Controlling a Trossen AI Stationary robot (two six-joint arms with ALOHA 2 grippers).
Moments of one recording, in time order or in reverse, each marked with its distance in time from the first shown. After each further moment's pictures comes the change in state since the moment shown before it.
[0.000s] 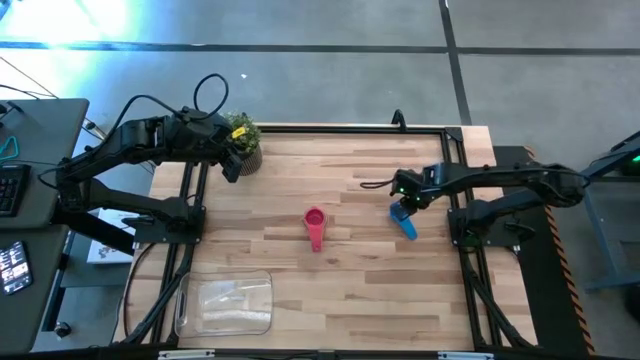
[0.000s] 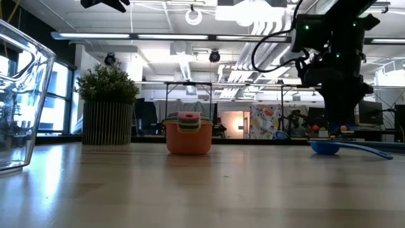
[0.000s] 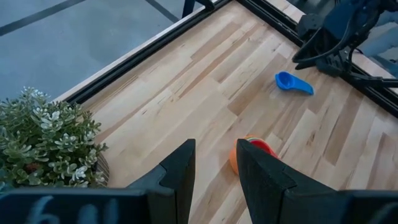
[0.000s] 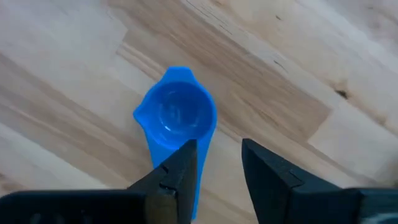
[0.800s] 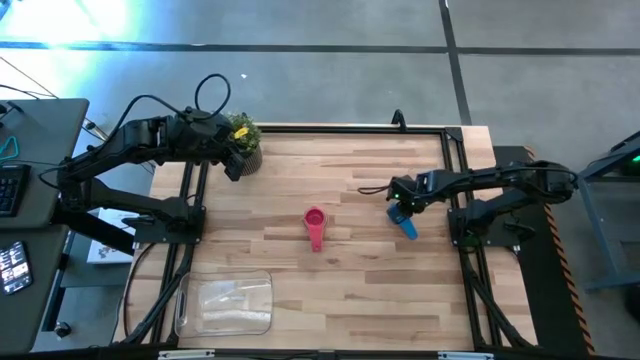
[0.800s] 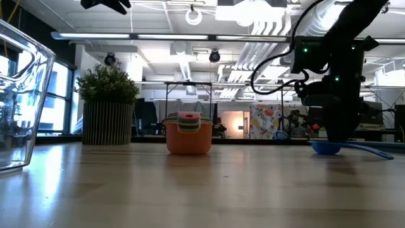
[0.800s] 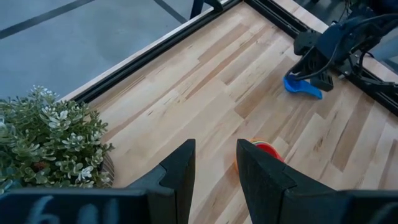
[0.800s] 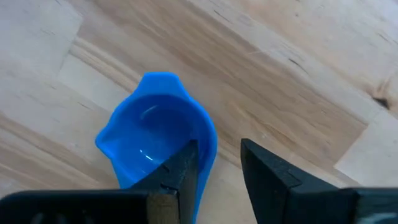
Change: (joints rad) left arm 0.000 0.013 0.000 0.000 -0.029 -0.017; right arm -0.008 0.105 -0.118 0.199 0.018 0.014
